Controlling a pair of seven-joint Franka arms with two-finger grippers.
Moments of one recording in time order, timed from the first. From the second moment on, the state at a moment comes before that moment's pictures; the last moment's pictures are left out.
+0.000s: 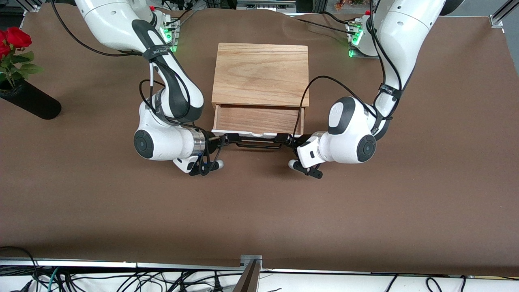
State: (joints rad) left arm -0.27 0.68 -0.22 -1.51 -0.60 2.06 0.12; right arm 0.37 0.66 0.10 -1.48 0.58 1.99 -0.01
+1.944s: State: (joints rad) left arm -0.29 0.68 -0.22 -1.50 -0.60 1.67 -0.21; right arm 0.37 0.46 0.16 -1.85 0.69 2.04 -0.01
